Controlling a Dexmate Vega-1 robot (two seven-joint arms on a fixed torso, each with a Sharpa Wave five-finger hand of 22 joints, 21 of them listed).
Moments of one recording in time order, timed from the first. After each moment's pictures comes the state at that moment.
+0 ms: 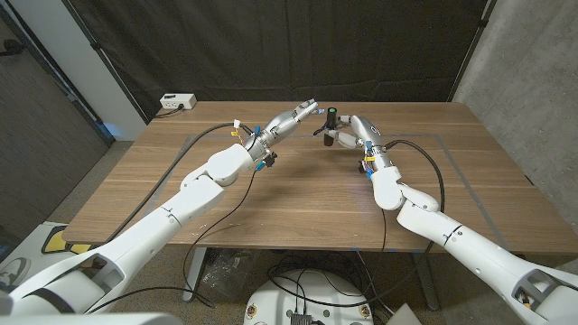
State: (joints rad) left arm 0.76 0.60 0.58 -1.64 -0.25 -0.28 -0.13; left_hand 0.38 0.07 -0.19 0.09 0.26 0.34 0.01 0.21 0.18 -0.18 -0.03 0.21 0.19 -0.17 0.04 0.19 0.19 -0.18 0.11 0.21 0.20; right arm -0.83 -0.60 -0.63 -1.57 -0.45 0.11 -0.60; right_hand 0.87 0.09 0.29 -0.18 0.19 0.94 -0.12 0.28 0.20 1.13 -0.16 0.29 0.22 0.95 -0.14 0.19 0.17 0.59 -0.06 0.25 0.20
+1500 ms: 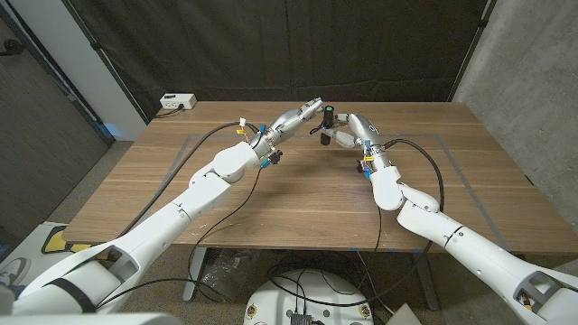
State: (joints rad) left arm 0.71 0.54 0.61 -1.54 -0.29 -0.33 -0.19; left_hand 0.39 0.07 -0.20 0.09 0.26 0.34 0.00 0.21 0.18 -0.18 -0.02 0.21 0.19 -0.17 0.04 0.19 0.19 -0.17 0.11 0.22 0.20; right arm -0.84 -0.60 -0.62 -1.59 -0.46 0.15 -0.60; right_hand 0.87 0.09 0.30 -0.18 0.19 0.94 -0.12 0.27 0.20 1.14 -0.16 0.29 0.22 0.96 -0.14 0.19 0.17 0.59 -0.06 0.25 0.20
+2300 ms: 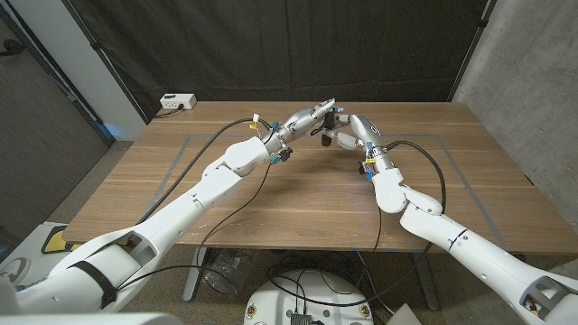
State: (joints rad) left arm 0.62 0.47 0.66 -1.43 -0.30 -0.35 -0.27; left_hand 0.40 0.07 -0.20 0.09 0.26 0.33 0.00 0.20 0.18 -0.18 -0.02 0.21 0.19 -0.17 0.04 0.19 0.19 -0.17 0.11 0.22 0.20; right arm -0.87 -0.62 -0.61 -1.63 -0.46 0.15 -0.60; right_hand 0.88 0.08 0.30 -0.18 0.19 0.94 -0.12 0.26 0.20 1.14 -0.16 0.29 0.22 0.96 -0.14 0.19 0.17 0.59 -0.06 0.25 0.20
